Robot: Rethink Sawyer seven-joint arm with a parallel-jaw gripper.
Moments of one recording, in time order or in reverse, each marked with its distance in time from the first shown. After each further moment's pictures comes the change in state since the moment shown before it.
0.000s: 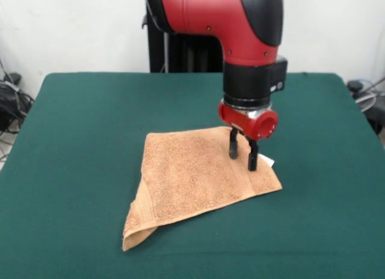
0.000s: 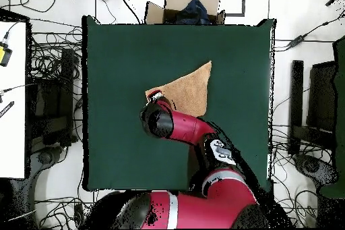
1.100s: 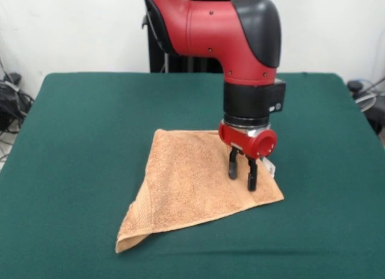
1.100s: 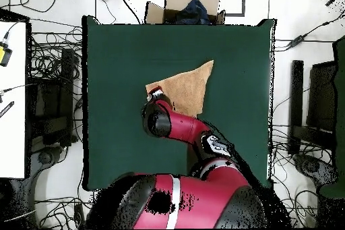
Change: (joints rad) arm 0.001 0.087 0.012 -0.043 0.000 -0.150 0.000
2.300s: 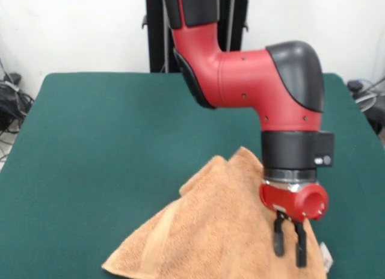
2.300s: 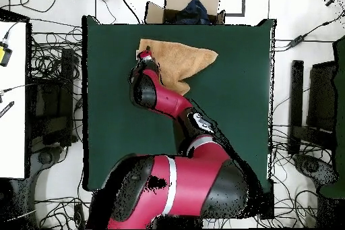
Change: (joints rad) arm 0.026 0.141 0.149 -0.256 0.174 -0.207 0.000
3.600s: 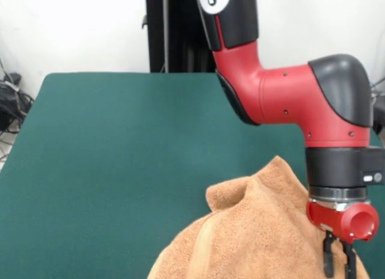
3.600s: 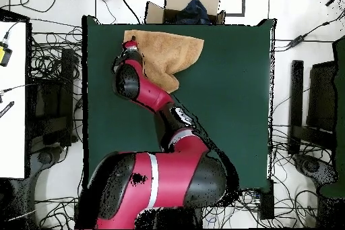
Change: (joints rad) arm 0.063 0.039 0.072 -0.061 0.178 -0.029 0.001
